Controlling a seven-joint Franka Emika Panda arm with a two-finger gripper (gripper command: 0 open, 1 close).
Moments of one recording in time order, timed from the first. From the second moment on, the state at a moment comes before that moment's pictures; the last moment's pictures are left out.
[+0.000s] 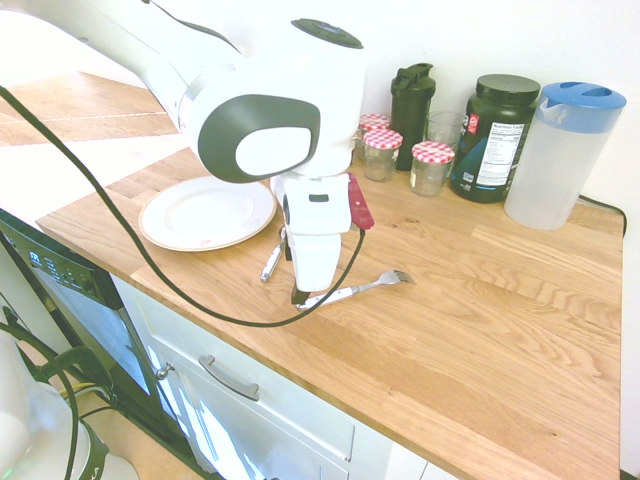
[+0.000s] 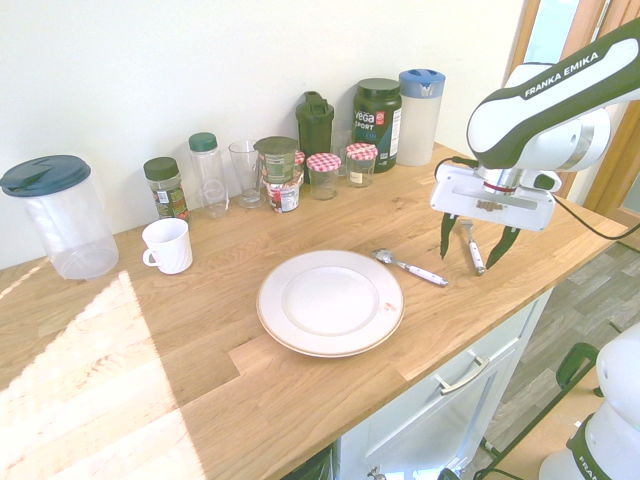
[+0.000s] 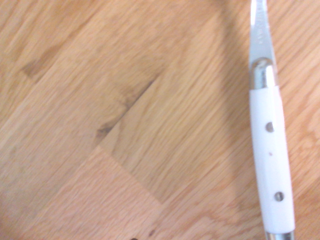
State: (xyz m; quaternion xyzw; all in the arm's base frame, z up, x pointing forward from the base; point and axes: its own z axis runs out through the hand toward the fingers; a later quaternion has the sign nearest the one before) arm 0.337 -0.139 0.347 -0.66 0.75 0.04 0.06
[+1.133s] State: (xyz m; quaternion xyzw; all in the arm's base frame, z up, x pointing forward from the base) arm 0.338 -0.165 0.339 -0.59 0.80 0.01 0.06
